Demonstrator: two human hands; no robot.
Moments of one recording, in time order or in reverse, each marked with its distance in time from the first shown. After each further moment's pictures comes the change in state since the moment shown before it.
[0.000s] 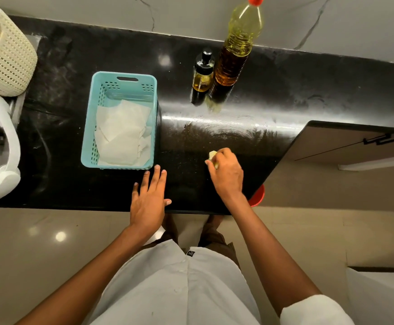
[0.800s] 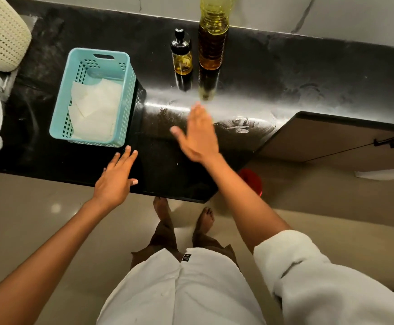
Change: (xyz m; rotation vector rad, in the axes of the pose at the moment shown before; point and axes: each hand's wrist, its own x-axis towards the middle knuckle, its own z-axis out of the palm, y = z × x) left_hand -0.006 0.017 -0.005 -0.200 -0.002 -0.140; right_hand 0.063 0.031 -0.010 -0.021 -0.388 -0.187
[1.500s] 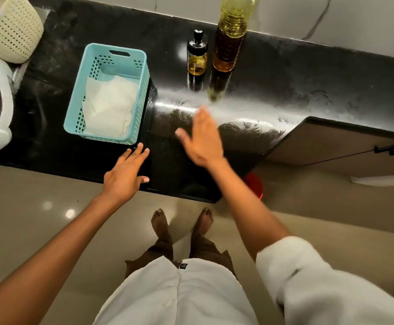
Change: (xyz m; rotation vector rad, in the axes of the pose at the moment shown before) left_hand -0.005 0.000 -0.016 0.016 0.014 0.008; right_hand -0.008 -0.025 0.006 -0.025 -0.021 0.060
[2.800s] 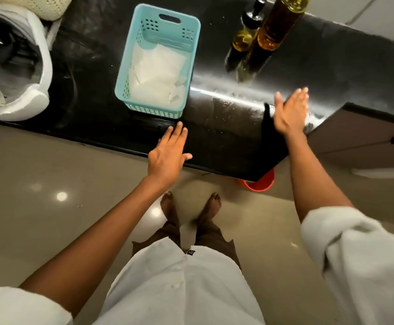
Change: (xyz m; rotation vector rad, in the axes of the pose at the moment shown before) left_hand -0.012 -0.029 0.018 0.008 0.098 0.127; right_hand 0.012 0.073 -0.033 0.006 0.129 0.428
